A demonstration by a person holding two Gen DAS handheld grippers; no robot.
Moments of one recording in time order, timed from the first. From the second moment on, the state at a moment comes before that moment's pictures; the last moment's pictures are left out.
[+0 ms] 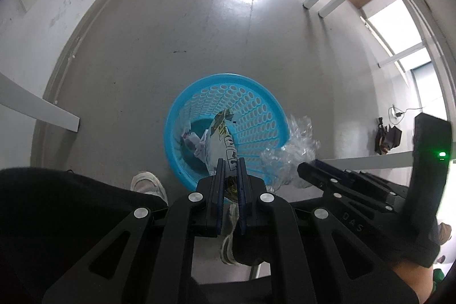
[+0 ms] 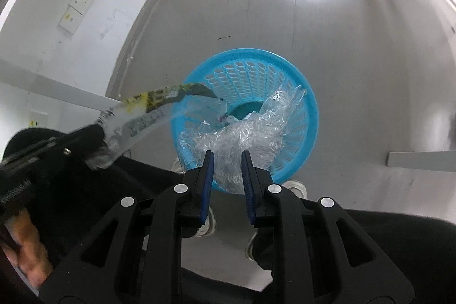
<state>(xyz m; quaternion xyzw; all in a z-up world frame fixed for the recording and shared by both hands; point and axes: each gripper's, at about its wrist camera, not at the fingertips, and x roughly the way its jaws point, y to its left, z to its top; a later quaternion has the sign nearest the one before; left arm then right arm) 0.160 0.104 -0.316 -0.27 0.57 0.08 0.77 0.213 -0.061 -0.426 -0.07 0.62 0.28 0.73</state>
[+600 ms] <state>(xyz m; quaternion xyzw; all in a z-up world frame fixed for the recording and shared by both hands) 0.207 0.111 -0.380 -0.30 0.62 0.10 0.71 0.257 -0.048 -0.492 -0.05 0.68 0.24 0.69</state>
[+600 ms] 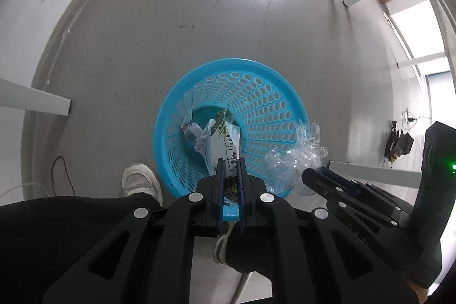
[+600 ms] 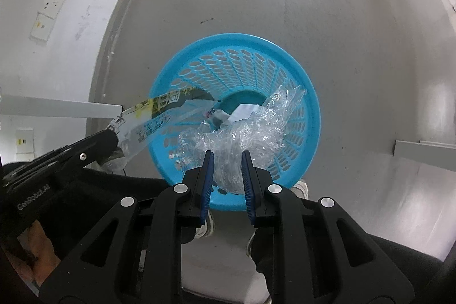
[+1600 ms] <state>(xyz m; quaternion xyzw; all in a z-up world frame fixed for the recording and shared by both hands) 0.173 0.100 -0.315 -0.24 0.56 0.12 0.78 0.198 -0.084 -0.402 -0.06 0.59 0.25 0.76</state>
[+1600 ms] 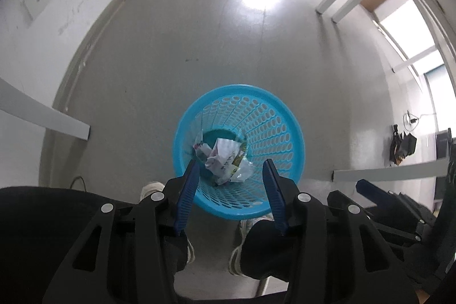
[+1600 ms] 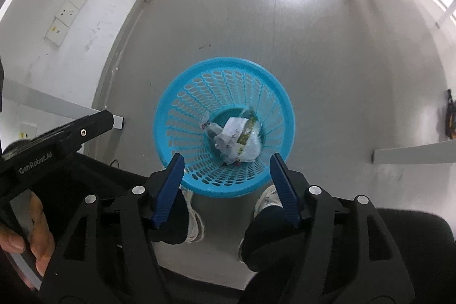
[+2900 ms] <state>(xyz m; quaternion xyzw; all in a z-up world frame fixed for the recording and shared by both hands) 0.021 0.056 -0.092 -0.08 0.35 0.07 0.93 0.069 -0.209 -0.174 -0.03 0.32 0.31 0.89</state>
